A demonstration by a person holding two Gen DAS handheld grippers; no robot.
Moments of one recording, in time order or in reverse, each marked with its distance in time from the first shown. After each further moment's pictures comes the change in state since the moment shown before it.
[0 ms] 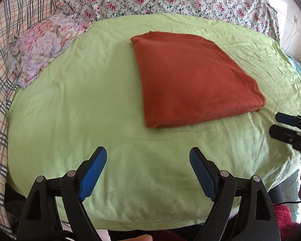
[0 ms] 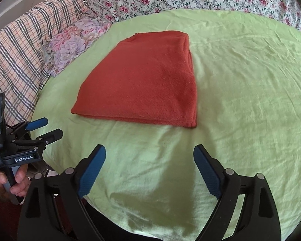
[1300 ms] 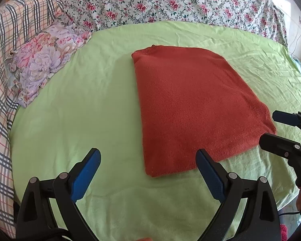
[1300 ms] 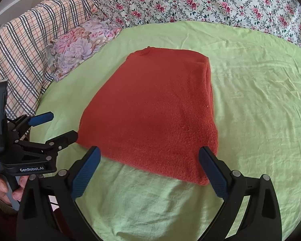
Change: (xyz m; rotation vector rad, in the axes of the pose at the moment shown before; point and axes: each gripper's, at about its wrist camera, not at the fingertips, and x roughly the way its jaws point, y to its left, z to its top) left arm 0.019 -0.011 0.056 -0.007 -0.023 0.062; right arm 0.025 0.016 0.062 -0.085 -0.010 0.022
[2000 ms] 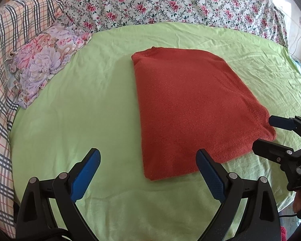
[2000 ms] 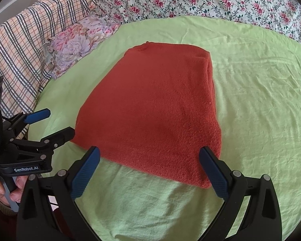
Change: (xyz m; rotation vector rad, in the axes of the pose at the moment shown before) left arm 0.000 -0.001 0.004 -0.004 -0.007 -0.002; right arm 0.010 -0.002 0.000 0.009 0.021 -0.002
